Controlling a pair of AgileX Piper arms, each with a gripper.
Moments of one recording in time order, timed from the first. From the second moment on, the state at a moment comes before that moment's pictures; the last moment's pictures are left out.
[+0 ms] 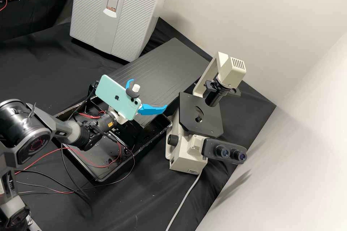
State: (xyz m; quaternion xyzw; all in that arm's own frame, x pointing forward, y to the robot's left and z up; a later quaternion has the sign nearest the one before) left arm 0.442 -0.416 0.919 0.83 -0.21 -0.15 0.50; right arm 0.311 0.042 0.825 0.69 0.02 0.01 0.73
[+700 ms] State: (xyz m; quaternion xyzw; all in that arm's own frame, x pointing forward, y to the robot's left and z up) left arm 0.482 -0.426 0.887 0.80 -0.24 -0.19 0.52; right arm 0.311 0.042 0.825 0.69 0.02 0.01 0.73
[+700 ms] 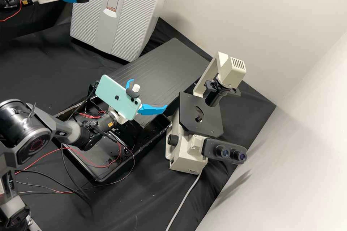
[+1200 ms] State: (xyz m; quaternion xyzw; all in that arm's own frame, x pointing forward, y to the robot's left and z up) left arm 0.484 -0.414 0.882 0.80 -0.22 -0.18 0.53; right arm 0.311 0.042 0.825 0.69 0.02 0.01 0.73
